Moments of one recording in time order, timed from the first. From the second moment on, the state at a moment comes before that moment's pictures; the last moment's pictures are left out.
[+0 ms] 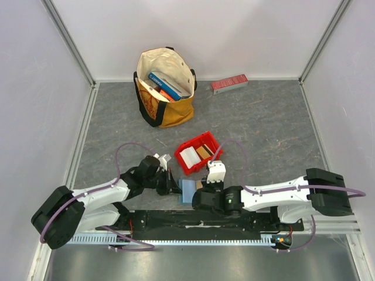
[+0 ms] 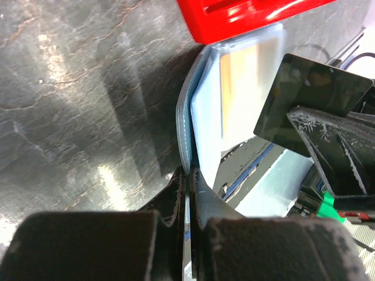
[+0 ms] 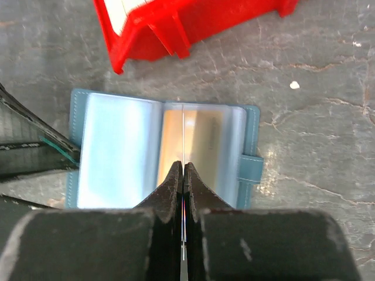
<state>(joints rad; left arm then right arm) -0.72 1.09 0.27 0.03 0.45 -0.90 1.49 1.40 0.76 -0.44 0.84 1.20</state>
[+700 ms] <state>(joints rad) -0.72 1.21 0.22 0.17 0.47 -0.90 1.37 1.20 0.39 0.11 0.52 1.25</state>
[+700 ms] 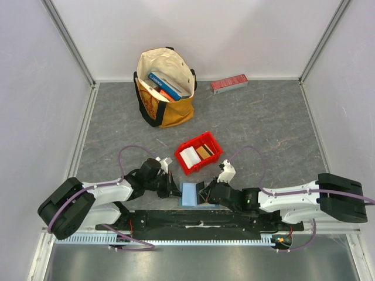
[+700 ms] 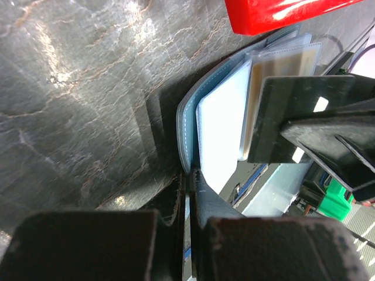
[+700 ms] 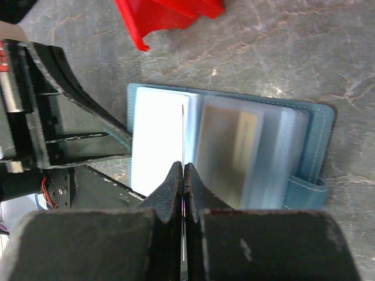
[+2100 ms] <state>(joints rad) -0.72 1.20 0.19 0.21 0.47 -0.94 1.29 1.51 0.20 0.76 0.37 1.43</state>
